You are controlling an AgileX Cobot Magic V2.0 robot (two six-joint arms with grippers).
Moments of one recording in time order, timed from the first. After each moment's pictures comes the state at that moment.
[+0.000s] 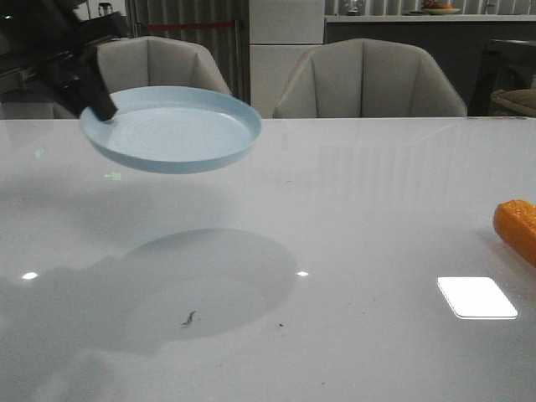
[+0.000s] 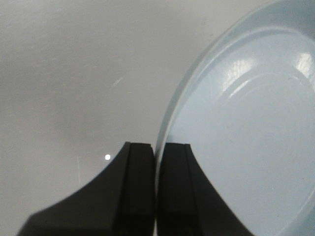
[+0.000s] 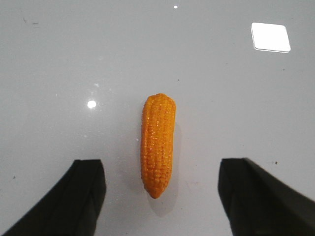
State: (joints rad) left arm -0.19 1.96 -1.75 -0.37 1.11 0.16; right arm 0.07 0.82 -0.61 -0.11 0.47 0.11
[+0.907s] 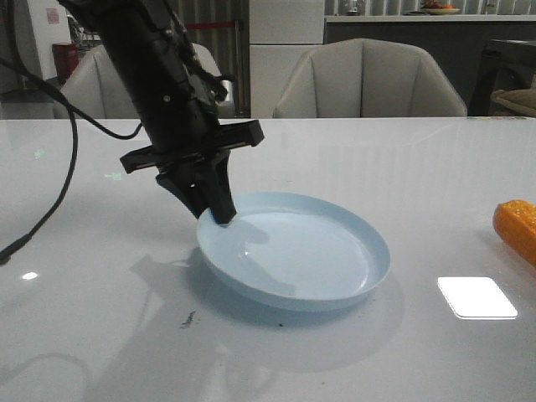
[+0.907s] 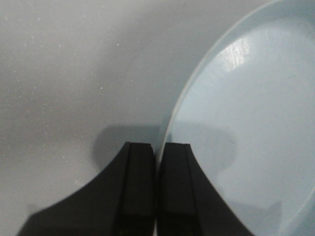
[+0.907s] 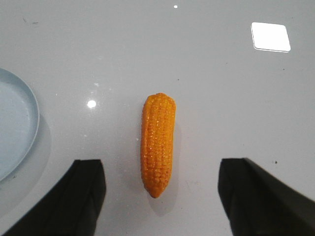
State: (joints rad) left arm -0.45 2.19 -1.77 -0.37 1.11 0.16; right arm 0.07 0.82 -0.61 -0.11 0.47 0.11
